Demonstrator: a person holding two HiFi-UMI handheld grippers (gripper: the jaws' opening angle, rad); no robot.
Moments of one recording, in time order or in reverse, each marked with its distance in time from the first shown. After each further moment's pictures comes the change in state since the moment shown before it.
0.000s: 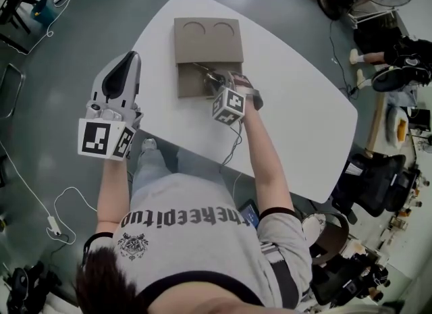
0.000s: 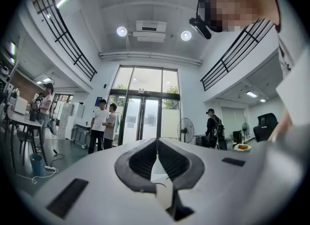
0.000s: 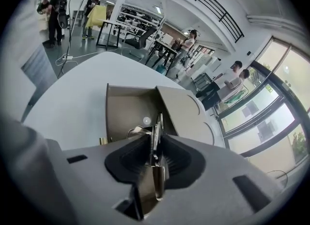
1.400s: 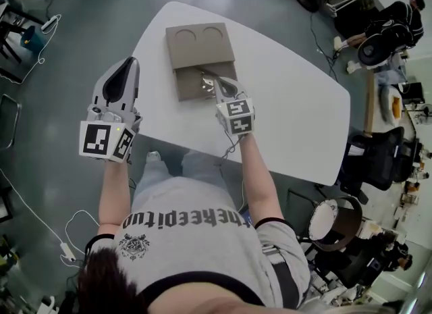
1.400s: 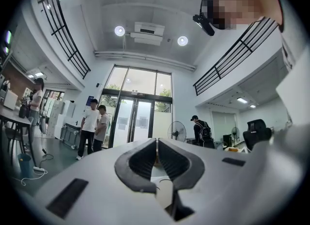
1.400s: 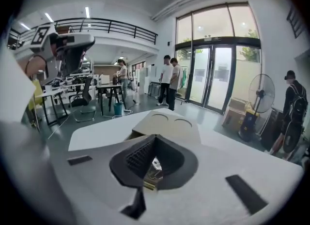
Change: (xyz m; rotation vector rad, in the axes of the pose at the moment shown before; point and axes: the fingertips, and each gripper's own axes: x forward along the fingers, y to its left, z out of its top) left arm -0.021 0.007 0.019 -0.021 -0.027 -0.110; right arm -0.092 -0.026 0.029 0.872 -0.279 -0.250
